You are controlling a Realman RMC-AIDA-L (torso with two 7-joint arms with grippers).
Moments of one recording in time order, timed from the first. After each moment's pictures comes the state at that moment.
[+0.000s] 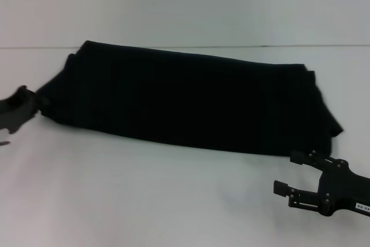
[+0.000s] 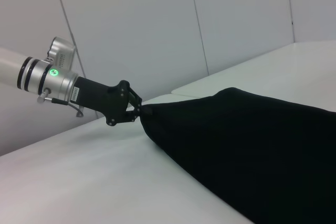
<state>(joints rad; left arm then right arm) -0.62 -2.02 0.21 0.56 2.36 1.04 -2.51 0.40 2.06 -0.52 -0.38 -1.99 -1.53 1.01</state>
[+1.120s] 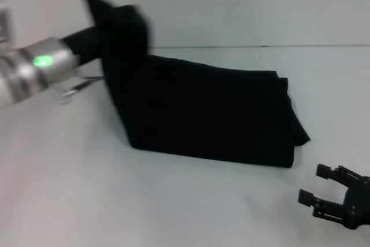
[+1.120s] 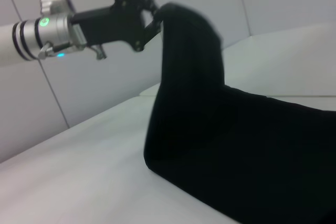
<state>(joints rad) -0.82 -2.10 0.23 0.44 2.00 1.23 -2.25 0.31 2.05 -0.47 -0.38 -1.99 -1.55 1.06</state>
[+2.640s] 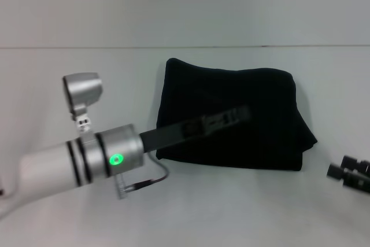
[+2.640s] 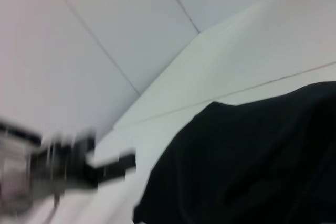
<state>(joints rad) -0.76 -2.17 0.34 0.14 2.03 1.34 -1.69 0.32 1.99 -0.42 -0.41 -1.99 -1.57 1.45</state>
